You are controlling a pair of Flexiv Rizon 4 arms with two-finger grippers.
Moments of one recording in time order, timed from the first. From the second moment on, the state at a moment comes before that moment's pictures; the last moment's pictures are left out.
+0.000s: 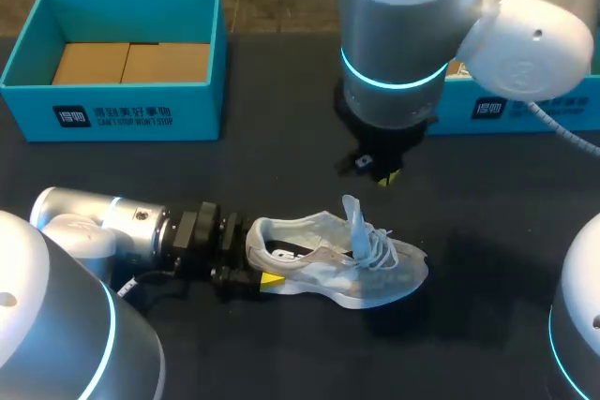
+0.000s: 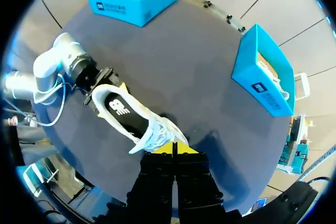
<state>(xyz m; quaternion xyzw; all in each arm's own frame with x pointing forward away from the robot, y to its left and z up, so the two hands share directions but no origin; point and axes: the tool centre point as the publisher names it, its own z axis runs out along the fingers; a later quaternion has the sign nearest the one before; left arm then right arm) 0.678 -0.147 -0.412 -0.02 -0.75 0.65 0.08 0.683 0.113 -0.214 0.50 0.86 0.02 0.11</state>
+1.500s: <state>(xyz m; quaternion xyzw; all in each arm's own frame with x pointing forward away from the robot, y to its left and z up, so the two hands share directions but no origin) 0.678 -0.147 -0.412 -0.02 -0.75 0.65 0.08 0.669 0.216 -0.235 0.20 0.98 -0.01 0.04</state>
